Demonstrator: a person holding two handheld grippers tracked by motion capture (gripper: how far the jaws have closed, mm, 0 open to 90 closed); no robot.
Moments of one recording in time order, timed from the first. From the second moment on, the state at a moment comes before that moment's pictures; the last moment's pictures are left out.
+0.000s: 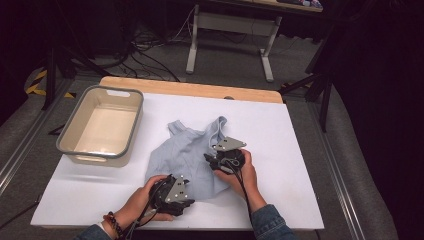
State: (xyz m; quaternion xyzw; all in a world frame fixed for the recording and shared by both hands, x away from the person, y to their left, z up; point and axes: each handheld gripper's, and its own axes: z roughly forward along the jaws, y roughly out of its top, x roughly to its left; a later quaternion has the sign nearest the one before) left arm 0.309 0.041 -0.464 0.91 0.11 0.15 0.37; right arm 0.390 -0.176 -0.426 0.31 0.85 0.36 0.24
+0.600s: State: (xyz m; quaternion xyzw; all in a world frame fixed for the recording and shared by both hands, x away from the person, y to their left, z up) left arm 0.327 0.042 -0.457 0.90 0.12 0.16 0.37; right arm 0.389 -0.211 -0.408 0.35 0.82 0.40 0.24
